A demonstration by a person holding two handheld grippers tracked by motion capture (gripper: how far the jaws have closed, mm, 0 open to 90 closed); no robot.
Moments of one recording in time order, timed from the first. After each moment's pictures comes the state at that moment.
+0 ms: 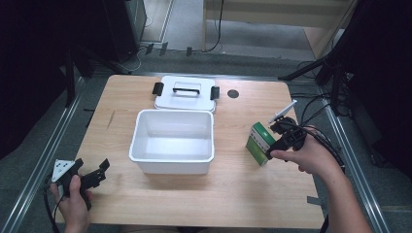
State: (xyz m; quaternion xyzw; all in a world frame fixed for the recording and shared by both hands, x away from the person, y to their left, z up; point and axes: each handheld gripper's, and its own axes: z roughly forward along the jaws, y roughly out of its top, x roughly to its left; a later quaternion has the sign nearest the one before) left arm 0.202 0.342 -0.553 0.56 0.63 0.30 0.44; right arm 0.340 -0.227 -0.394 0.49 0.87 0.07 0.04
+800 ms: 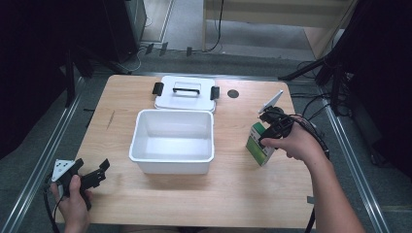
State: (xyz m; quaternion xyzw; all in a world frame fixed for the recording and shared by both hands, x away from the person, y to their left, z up) left arm 0.203 0.342 -0.553 0.56 0.63 0.29 0.44; right arm 0.375 -0.205 -0.400 0.48 0.87 0.05 0.05
